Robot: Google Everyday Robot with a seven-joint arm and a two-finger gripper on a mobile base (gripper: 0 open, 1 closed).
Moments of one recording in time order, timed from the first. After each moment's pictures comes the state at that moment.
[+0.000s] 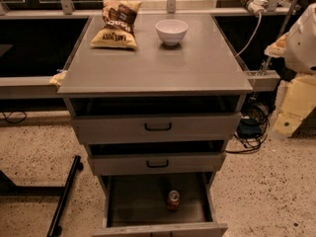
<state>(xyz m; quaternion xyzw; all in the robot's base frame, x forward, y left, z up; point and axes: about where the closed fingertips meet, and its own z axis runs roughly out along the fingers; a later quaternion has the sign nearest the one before) 0.438 -0.217 0.977 -0.60 0.78 -0.04 0.16</state>
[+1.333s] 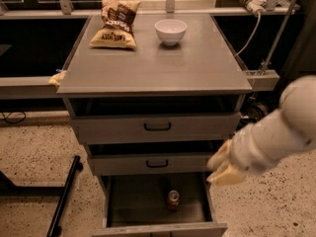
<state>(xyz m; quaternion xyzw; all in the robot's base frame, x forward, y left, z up) 0.411 -0.159 0.769 -0.60 0.76 0.15 0.20</state>
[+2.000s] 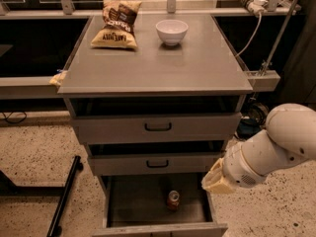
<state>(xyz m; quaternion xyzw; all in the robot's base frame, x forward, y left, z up) 0.402 -0.149 0.700 -0.58 0.77 0.19 0.18</state>
